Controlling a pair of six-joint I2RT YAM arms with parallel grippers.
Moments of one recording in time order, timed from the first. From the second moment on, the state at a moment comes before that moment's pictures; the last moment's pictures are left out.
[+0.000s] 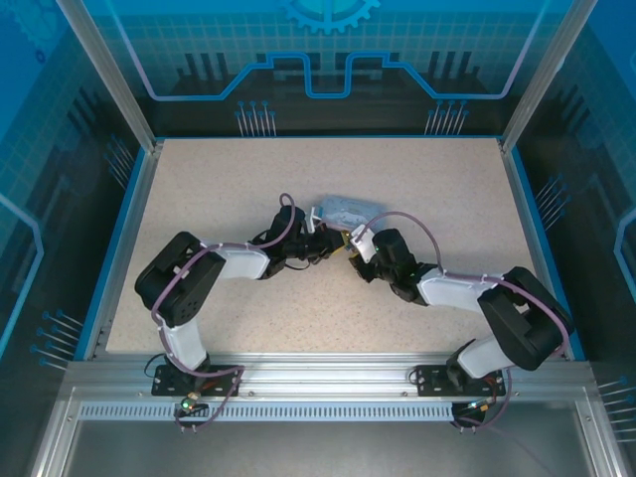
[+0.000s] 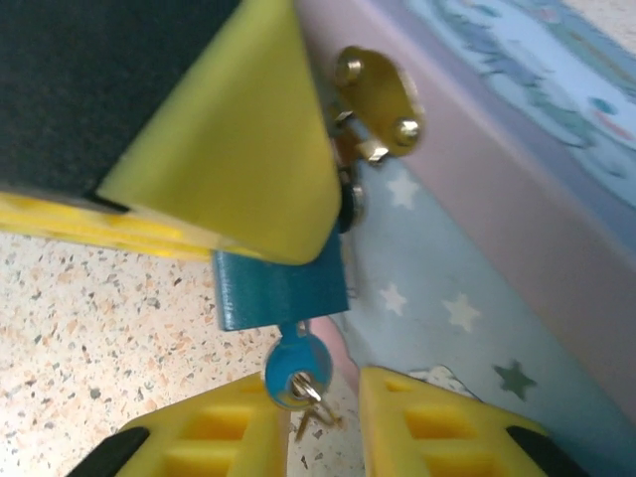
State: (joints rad) left arm -0.57 1.80 0.84 0.49 0.52 -1.17; right arm 0.63 1.46 0.55 0.25 0.05 -0.14
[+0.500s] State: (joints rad) left arm -0.56 1.72 0.84 0.35 0.49 -1.19; right arm 0.77 1.52 0.59 0.31 0.29 -0.22
